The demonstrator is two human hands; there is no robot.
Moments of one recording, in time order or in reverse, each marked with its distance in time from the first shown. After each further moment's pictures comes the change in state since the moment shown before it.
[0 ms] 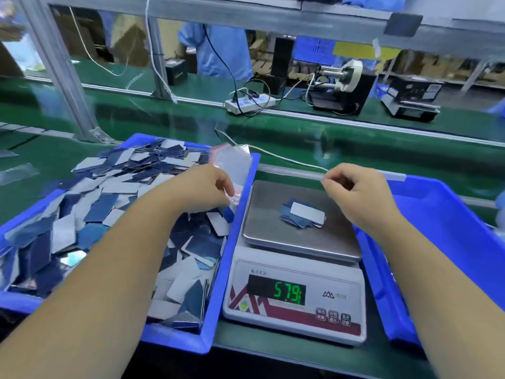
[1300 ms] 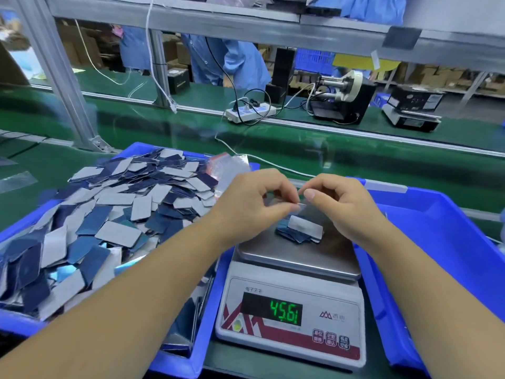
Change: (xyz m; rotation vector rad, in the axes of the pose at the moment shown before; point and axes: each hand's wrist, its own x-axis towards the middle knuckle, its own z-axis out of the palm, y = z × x) left_hand -0.010 0.067 0.042 -0.436 0.343 0.698; right_hand 0.010 -0.008 0.009 0.269 -0.198 -0.147
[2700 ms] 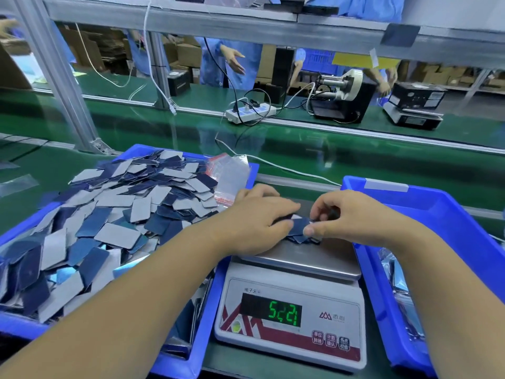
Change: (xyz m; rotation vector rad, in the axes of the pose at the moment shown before) left_hand -0.002 -0.011 0.009 0.468 -0.510 -0.213; right_hand -0.002 0.006 -0.025 -0.328 -0.351 0.284
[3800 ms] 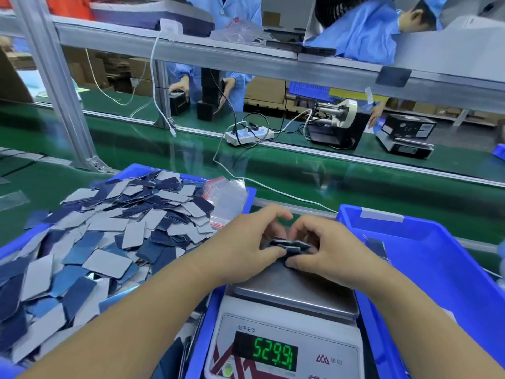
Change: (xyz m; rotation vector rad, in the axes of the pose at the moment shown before) left_hand -0.009 0.001 -0.010 -0.434 0.228 -0.024; right_hand 0.006 -0.019 0.022 0.080 0.145 -0.227
